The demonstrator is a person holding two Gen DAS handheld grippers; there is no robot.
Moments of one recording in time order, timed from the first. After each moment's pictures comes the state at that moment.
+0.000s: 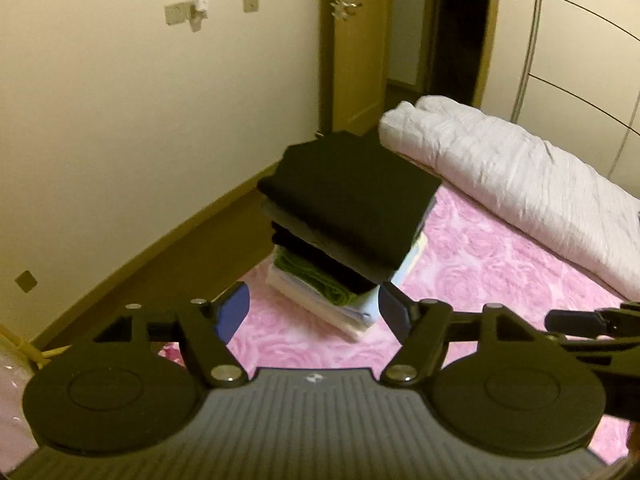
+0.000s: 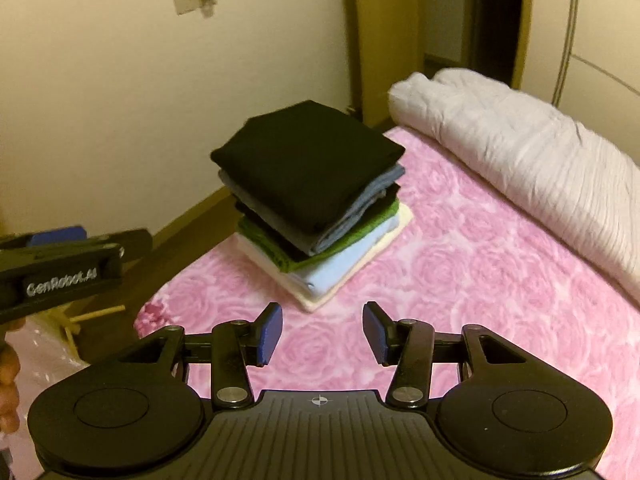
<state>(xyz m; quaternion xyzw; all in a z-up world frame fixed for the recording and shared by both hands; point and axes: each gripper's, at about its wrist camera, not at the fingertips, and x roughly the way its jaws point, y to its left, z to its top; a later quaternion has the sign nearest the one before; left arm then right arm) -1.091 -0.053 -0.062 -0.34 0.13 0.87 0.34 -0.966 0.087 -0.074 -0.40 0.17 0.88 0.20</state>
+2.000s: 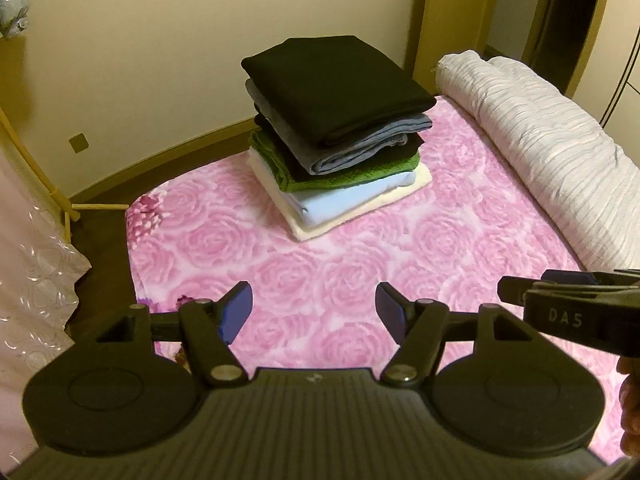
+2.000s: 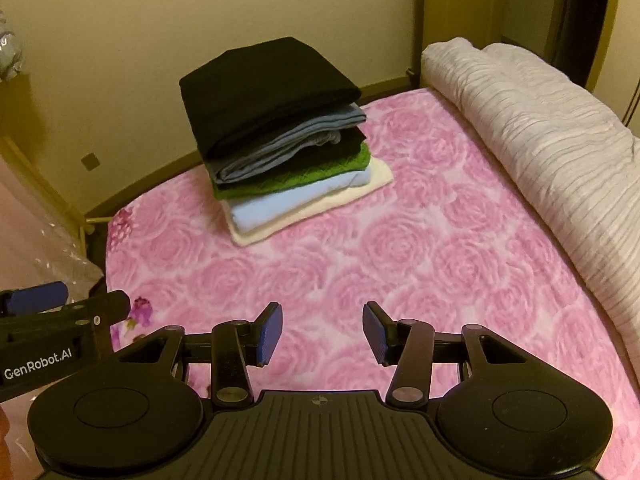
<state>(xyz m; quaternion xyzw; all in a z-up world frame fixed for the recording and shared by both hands) -0.930 0.105 -0.134 -0.45 0.08 0.88 0.14 -0.895 0.285 -0.140 -0.47 0.11 0.87 0.05</state>
